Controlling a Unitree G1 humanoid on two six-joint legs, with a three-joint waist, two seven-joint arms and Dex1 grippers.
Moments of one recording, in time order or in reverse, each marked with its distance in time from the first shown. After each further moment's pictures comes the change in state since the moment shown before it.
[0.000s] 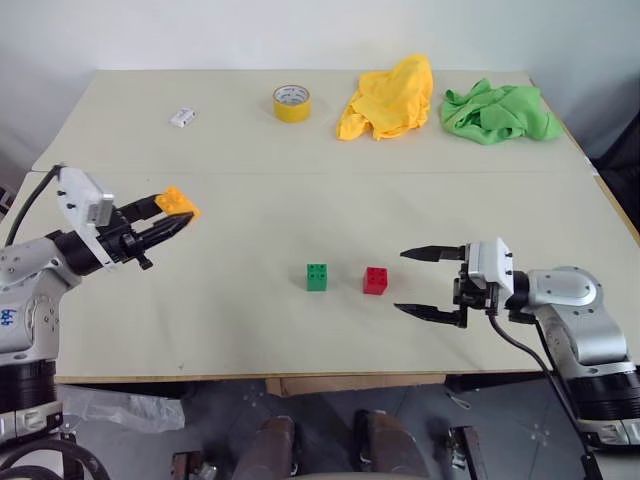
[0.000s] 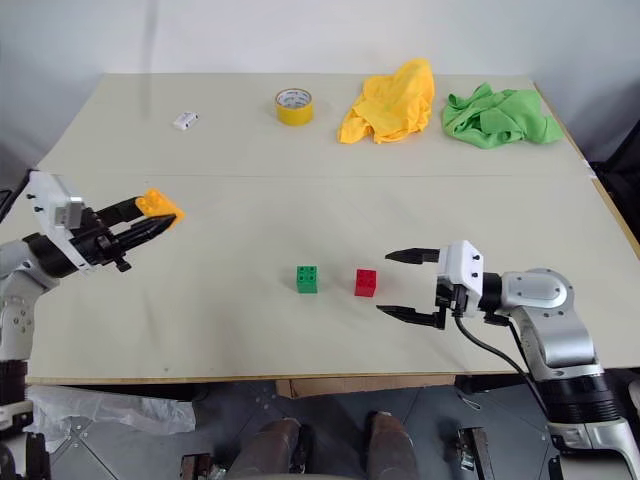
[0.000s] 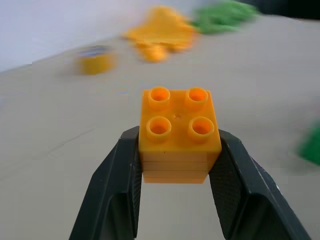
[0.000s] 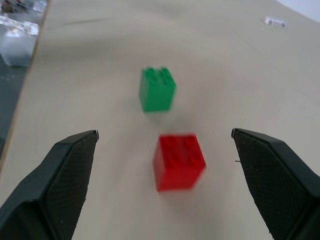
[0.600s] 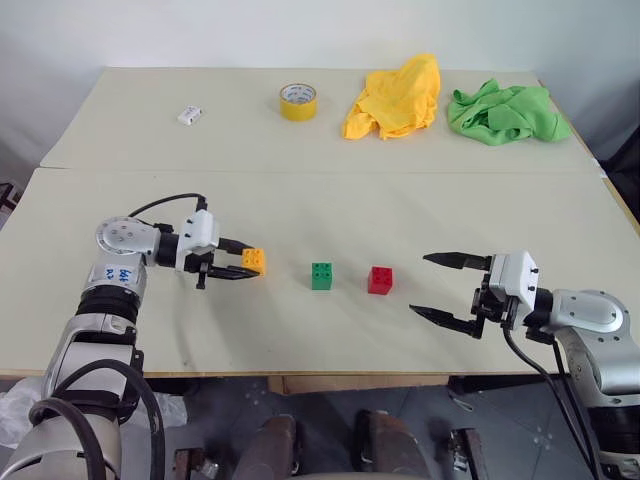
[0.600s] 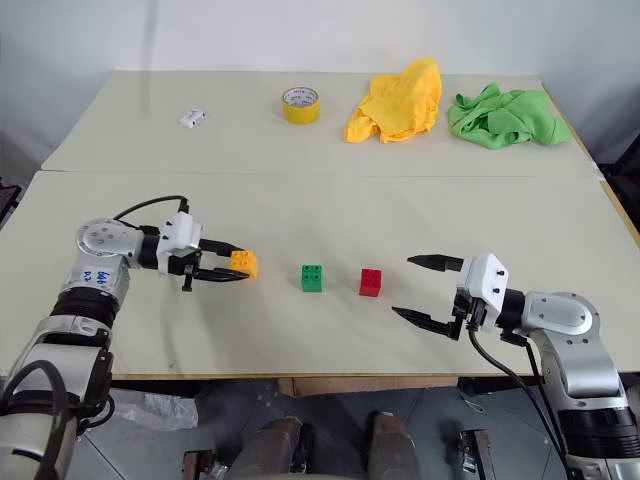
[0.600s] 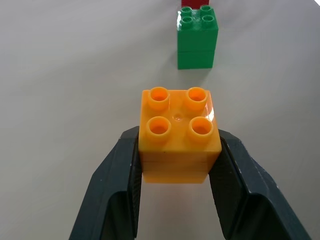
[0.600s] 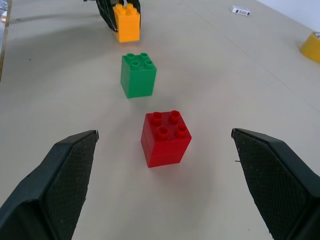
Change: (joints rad) left arm -0.433 -0.206 -0.338 0.820 0.280 -0.596 -0.411; right arm 0.161 0.002 -0.087 -0.116 0.003 -0.018 -0.120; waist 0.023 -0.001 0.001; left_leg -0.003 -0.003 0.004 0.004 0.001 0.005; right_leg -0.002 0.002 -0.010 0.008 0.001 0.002
